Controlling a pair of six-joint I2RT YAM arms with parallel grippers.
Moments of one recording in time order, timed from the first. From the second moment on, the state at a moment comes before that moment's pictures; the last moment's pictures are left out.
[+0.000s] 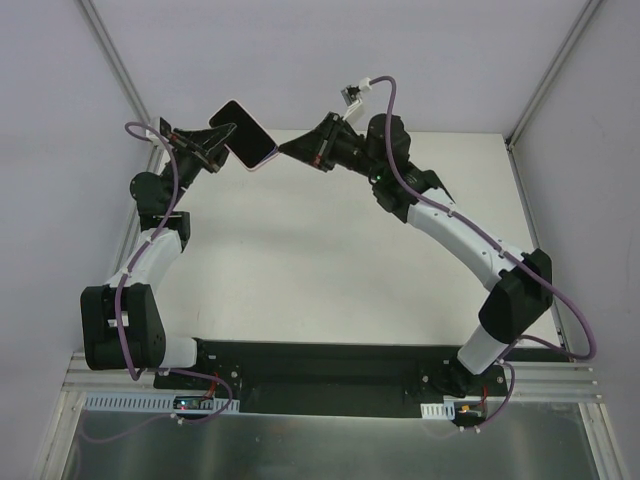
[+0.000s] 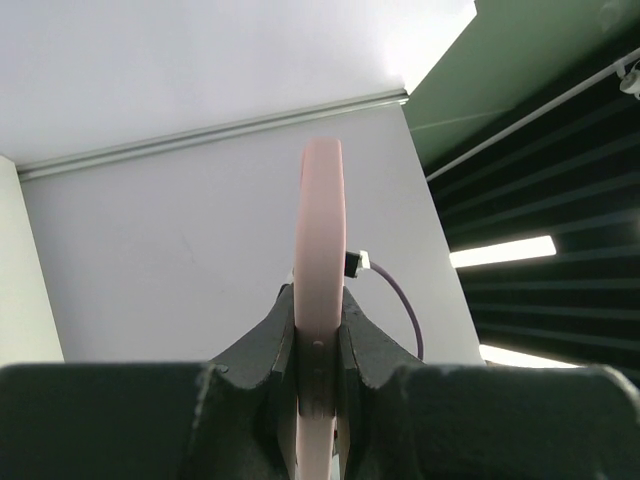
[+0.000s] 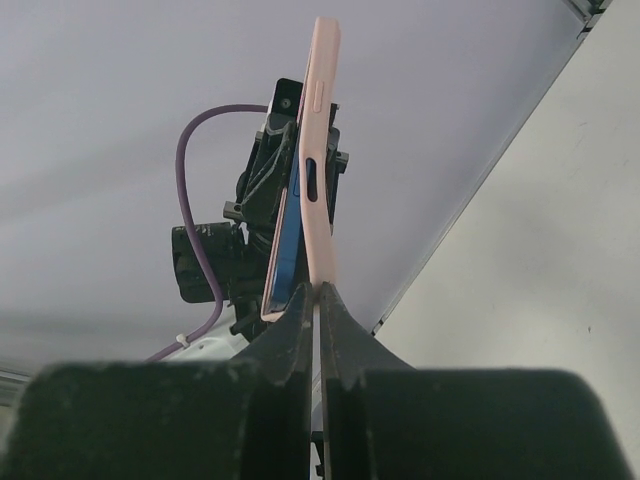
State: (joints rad) left arm 0.05 1.35 0.85 1.02 0.66 -1.93; right arm 0.70 1.65 1.56 0.15 -0.41 0.99
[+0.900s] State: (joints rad) left arm 0.06 1.35 0.85 1.01 0.67 -1.82; right arm 0.72 1.81 1.77 -0.09 -0.50 0.91
